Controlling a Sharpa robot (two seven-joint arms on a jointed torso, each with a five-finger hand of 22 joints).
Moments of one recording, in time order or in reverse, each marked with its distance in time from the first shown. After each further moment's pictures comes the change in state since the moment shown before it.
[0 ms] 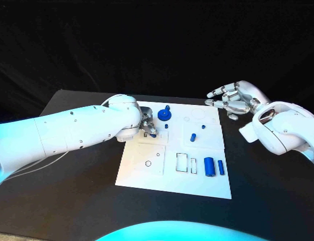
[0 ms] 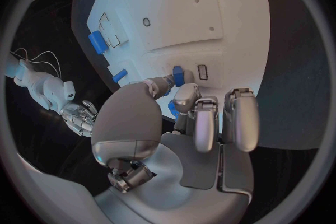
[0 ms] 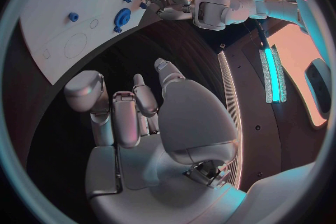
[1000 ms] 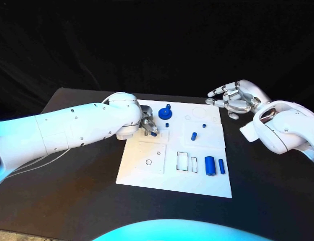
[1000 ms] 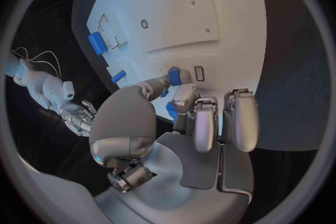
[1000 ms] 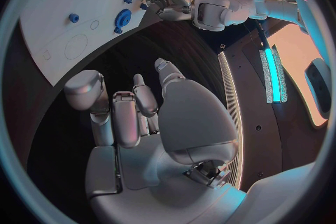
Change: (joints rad) left arm 0.001 0.001 0.002 -0.014 0.009 0.024 0.001; left_hand -0.125 -0.020 0.010 -0.060 -0.001 0.036 -0.036 0.020 0.003 0.005 -0.013 0.008 -0.001 0.000 -0.007 0.000 0.000 0.000 0.000 -0.007 0.004 0.001; right arm -0.002 0.004 0.000 -0.006 0.000 0.006 0.000; right_hand 0.000 0.000 -0.003 0.003 0.000 0.000 0.000 0.000 0.001 0.000 0.000 0.000 0.000 0.000 0.000 0.000 0.000 0.000 -0.004 0.004 -0.005 -0.005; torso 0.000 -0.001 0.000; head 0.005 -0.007
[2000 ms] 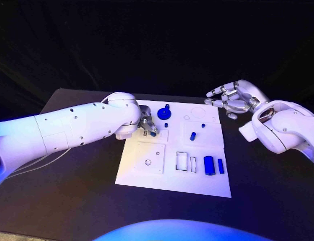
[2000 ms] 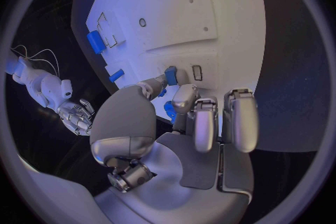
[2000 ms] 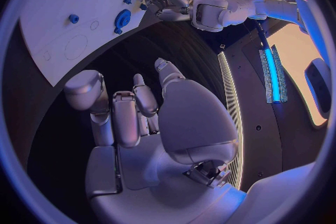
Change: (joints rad) left arm 0.001 0.008 0.000 -0.020 0.011 0.007 -0.001; left_hand -0.063 0.016 -0.086 0.081 0.000 0.014 0.000 0.008 -0.003 0.000 0.000 0.011 0.007 0.000 0.000 0.000 0.001 0.000 0.004 -0.003 0.004 0.000; right arm 0.000 -0.001 0.000 0.002 0.000 0.003 0.000; right_hand 0.000 0.000 0.000 0.000 0.000 0.000 0.000 0.004 0.000 0.000 0.000 0.000 0.000 0.000 0.000 -0.004 0.001 0.000 0.000 0.000 0.000 0.000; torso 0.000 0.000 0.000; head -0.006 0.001
